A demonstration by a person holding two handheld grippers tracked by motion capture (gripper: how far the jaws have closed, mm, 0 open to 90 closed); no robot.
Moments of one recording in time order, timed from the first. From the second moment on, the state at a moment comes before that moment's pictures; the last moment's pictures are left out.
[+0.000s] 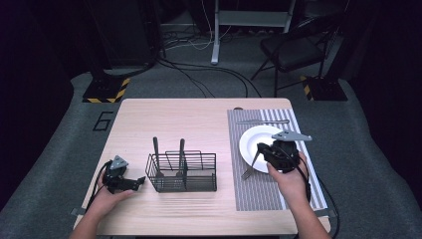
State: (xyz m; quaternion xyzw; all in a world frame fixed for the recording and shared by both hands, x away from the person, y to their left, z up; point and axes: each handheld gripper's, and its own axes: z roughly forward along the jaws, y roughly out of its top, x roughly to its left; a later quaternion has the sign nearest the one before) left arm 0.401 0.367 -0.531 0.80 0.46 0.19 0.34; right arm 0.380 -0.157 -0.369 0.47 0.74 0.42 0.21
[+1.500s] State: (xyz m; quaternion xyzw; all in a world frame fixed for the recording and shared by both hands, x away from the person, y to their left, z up) left arm 0.401 0.367 -0.531 0.80 0.46 0.19 0.34; right arm 0.369 -0.263 -0.433 0.61 0.61 0.49 0.13
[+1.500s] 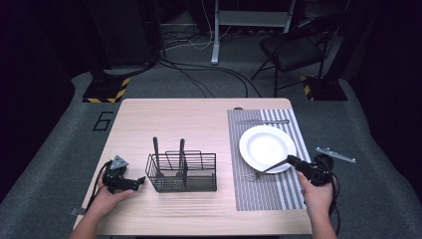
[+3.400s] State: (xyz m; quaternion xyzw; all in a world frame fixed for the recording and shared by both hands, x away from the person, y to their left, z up) left arm 0.401 0.367 -0.531 0.80 0.46 0.19 0.34; right arm 0.378 -0.314 -0.518 0.72 0.50 0.48 0.03
